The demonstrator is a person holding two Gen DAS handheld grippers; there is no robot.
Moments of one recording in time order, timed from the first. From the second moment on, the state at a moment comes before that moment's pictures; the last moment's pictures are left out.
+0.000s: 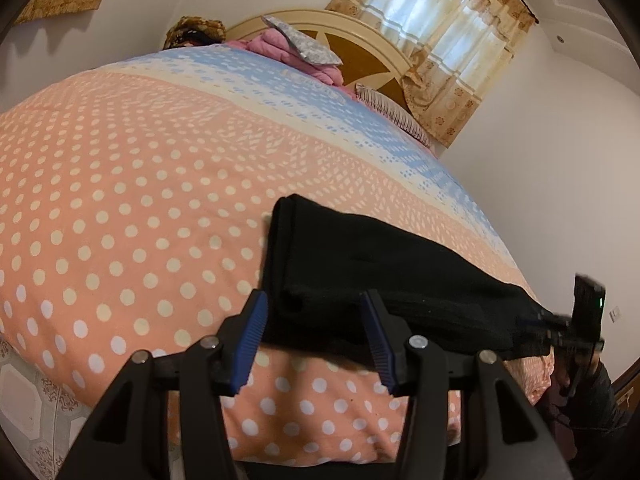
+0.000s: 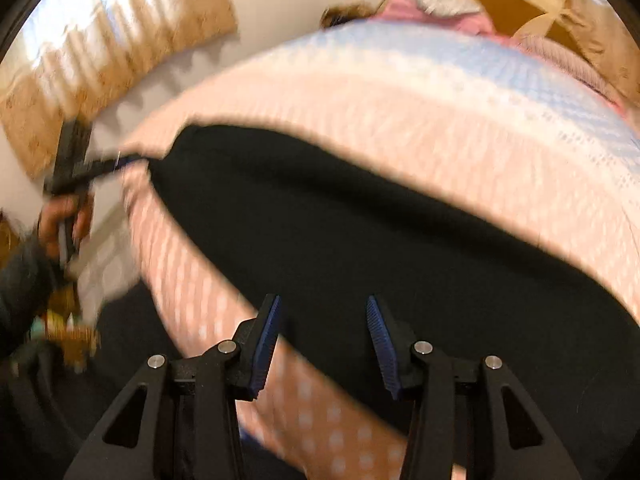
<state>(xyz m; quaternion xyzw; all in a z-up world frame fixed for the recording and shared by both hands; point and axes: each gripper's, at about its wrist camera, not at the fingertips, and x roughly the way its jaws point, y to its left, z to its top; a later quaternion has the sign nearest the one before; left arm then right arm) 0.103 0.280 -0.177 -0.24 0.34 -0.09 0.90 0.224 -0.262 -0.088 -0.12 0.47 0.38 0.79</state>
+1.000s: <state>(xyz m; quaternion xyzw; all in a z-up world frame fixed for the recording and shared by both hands) 0.152 0.272 -0.172 -0.19 0.36 -0.04 0.91 0.176 -0.098 -0.128 -0.19 0.46 0.48 0.73</state>
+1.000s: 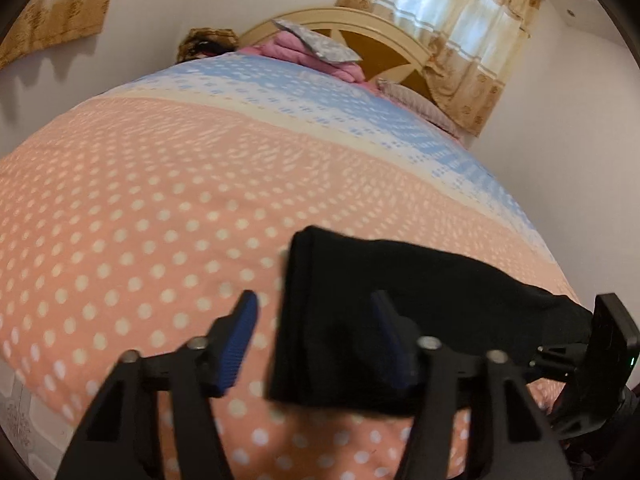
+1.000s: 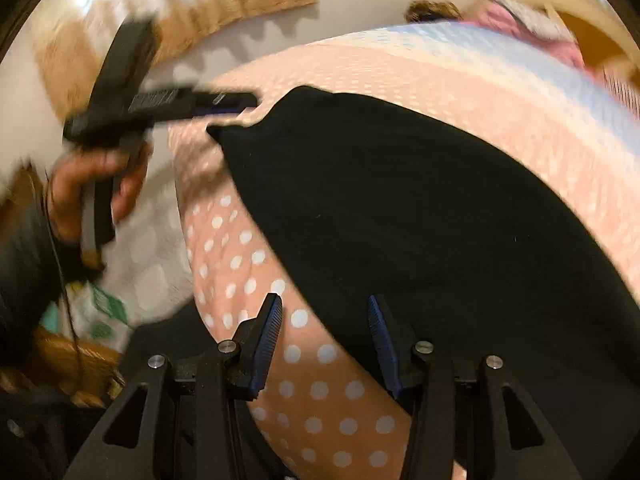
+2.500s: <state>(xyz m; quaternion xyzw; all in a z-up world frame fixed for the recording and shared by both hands) 0.175 0.047 -0.150 -0.06 0.40 -0.29 0.87 0.165 -0.595 -0.078 0.26 0.39 0.00 0.88</state>
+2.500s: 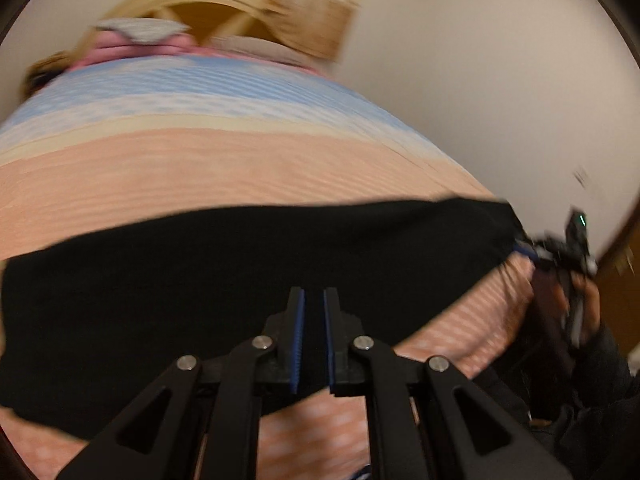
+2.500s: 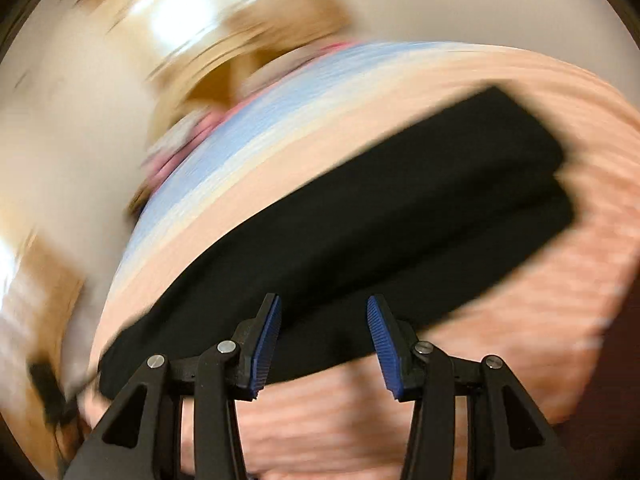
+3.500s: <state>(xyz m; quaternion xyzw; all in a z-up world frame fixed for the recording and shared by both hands) 0.181 0.022 -0.193 -0.09 0.45 -0.29 0.84 0.175 -0.754 -0.042 0.26 0.37 -0.02 0.89</state>
